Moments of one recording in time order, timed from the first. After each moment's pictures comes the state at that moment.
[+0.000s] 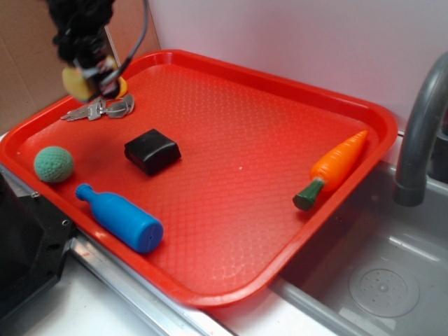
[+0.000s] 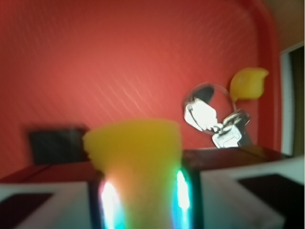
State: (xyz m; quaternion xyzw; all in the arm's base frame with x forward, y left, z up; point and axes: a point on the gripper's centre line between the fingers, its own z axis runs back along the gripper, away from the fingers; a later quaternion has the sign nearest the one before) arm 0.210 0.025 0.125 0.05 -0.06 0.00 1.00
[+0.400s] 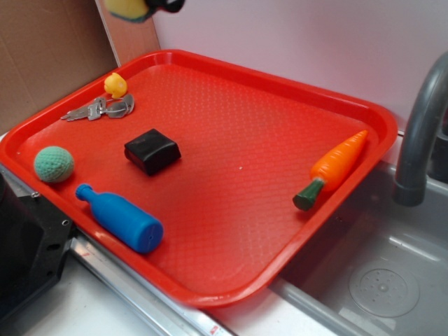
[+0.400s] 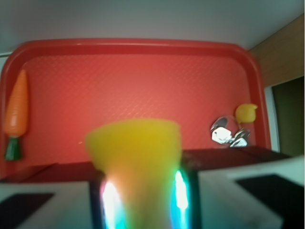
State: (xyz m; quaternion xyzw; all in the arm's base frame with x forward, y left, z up) arm 0.231 -0.037 0.191 0.03 -0.04 0.03 1.00
